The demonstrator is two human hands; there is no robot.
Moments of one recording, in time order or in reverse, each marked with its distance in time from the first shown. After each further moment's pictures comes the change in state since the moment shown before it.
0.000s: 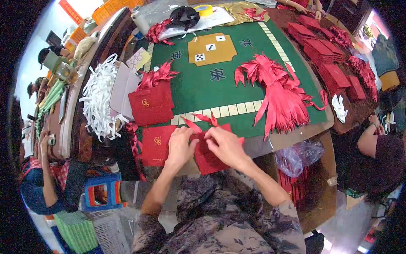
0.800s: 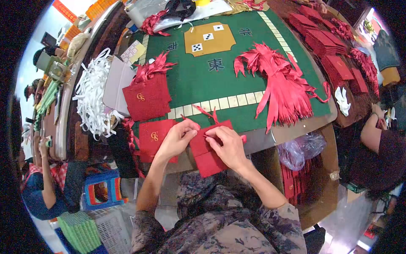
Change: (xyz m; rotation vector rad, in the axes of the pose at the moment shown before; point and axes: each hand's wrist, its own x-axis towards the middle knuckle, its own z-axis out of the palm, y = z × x) left_hand 0.011 -0.022 -0.001 -0.739 -0.395 -0.260; right_hand -0.018 0.002 0.017 0.041 0.194 0.014
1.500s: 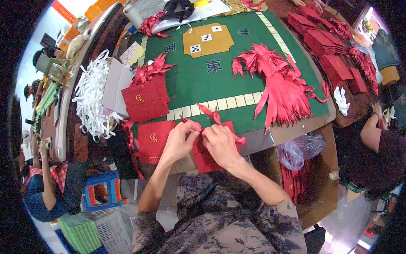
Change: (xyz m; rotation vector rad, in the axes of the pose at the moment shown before) left_hand -0.003 0.025 0.012 0.305 0.165 0.144; right_hand 0.011 -0.001 0.012 -0.248 0.007 -0.169
